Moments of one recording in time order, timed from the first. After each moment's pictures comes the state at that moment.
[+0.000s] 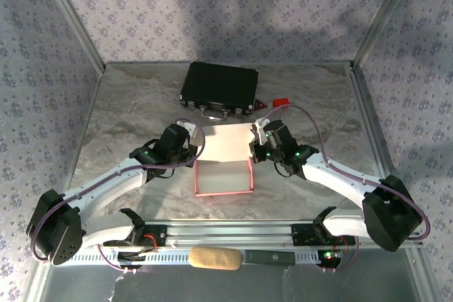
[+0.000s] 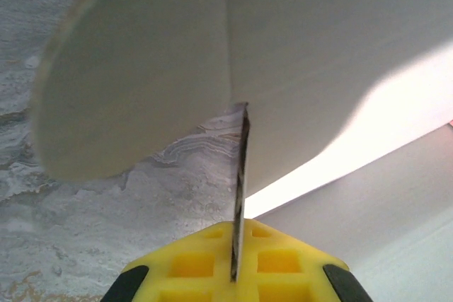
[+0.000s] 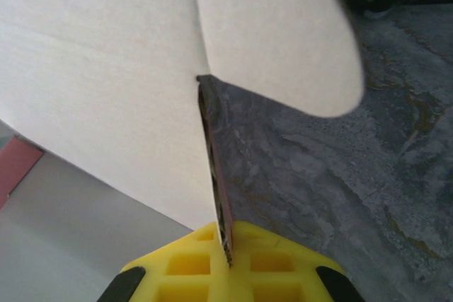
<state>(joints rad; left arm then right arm) -0.71 1.14 0.70 -0.40 -0.14 -0.35 0.68 1.25 0.69 -0.15 0.00 0.27</state>
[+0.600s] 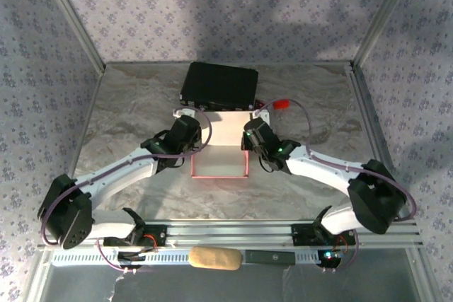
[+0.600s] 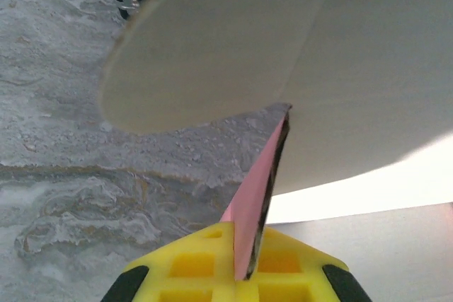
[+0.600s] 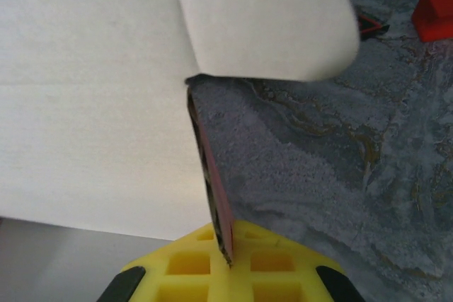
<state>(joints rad) -0.73 1.30 0.84 -0.32 -0.39 -0.50 0.80 1.44 0.84 -0.11 0.39 0.60</state>
